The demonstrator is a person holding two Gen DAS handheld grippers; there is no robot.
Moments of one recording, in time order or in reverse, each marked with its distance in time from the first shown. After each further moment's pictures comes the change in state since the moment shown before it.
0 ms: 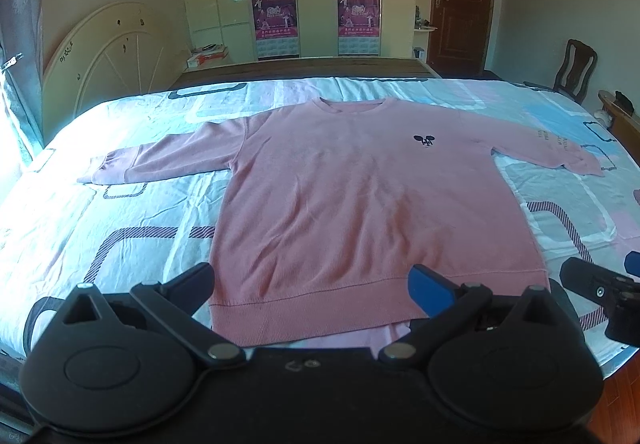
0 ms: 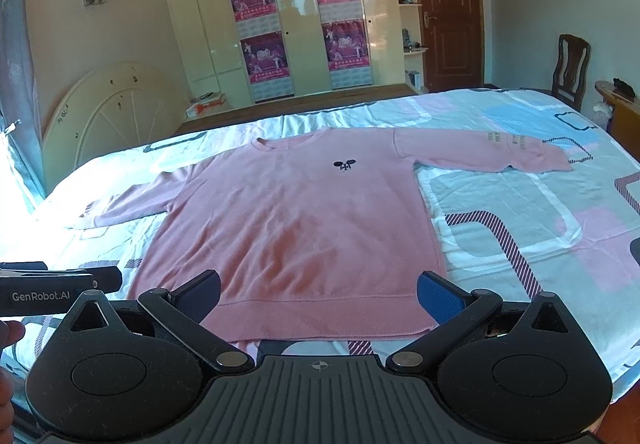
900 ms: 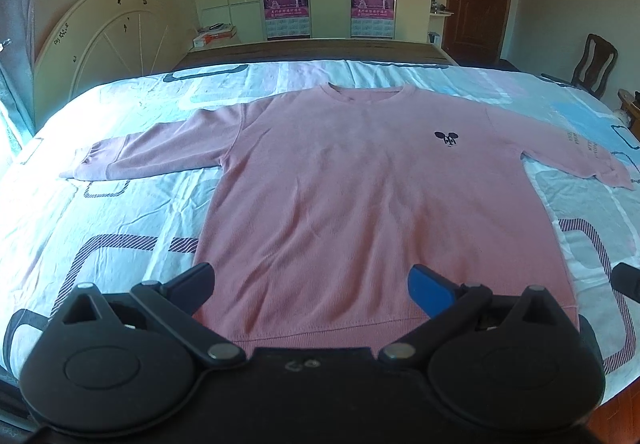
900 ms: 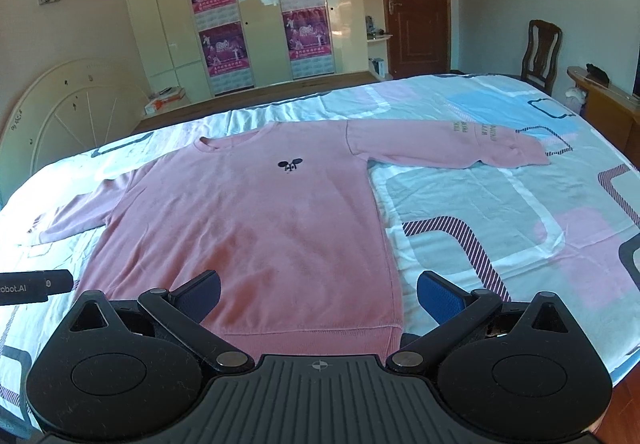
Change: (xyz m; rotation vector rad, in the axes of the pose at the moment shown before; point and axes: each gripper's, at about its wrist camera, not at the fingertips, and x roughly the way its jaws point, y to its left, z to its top) left arm 0.082 -0.011 0.036 -0.032 0.068 0.027; right arm 0.063 -0.053 0.028 0.047 0.039 -0.105
